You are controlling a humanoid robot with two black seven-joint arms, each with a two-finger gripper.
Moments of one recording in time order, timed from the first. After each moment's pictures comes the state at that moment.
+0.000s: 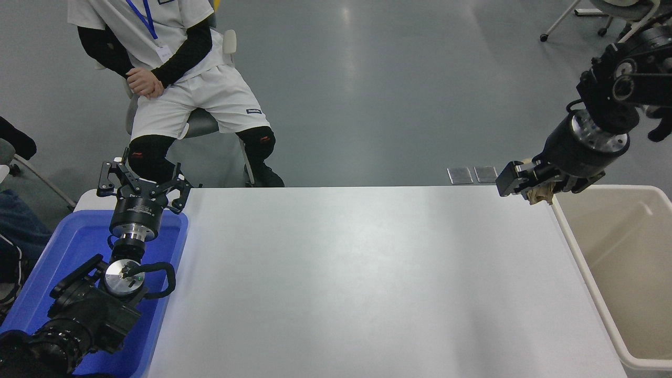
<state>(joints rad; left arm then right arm) -0.66 0.17 -0.93 -0.29 -0.24 -0.67 -0.40 2.07 -0.50 -1.09 1.22 -0.42 0.78 -0.09</state>
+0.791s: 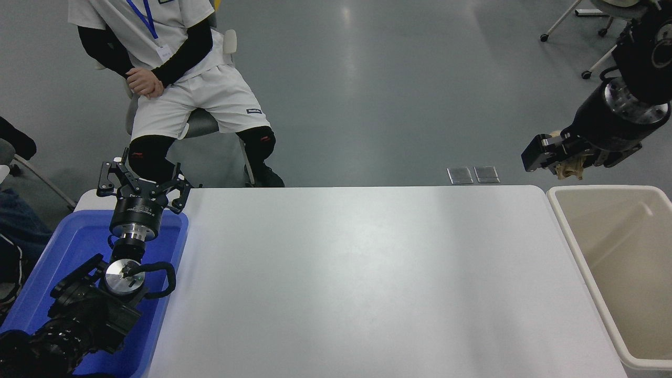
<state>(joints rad) -0.66 0.17 -0.93 -0.29 -0.24 -0.67 -0.40 2.16 -0.52 -1.22 1.23 -0.40 0.79 -0.09</state>
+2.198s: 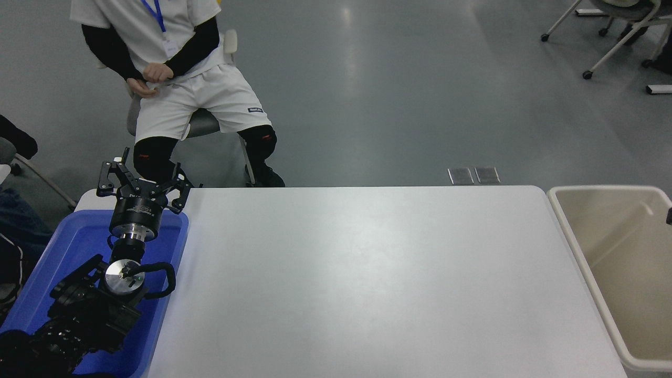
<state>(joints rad) -0.66 0.17 -0.93 -0.29 -0.24 -0.67 -0.40 1.37 -0.85 -0.90 0.59 -0.49 0.78 -0.08</state>
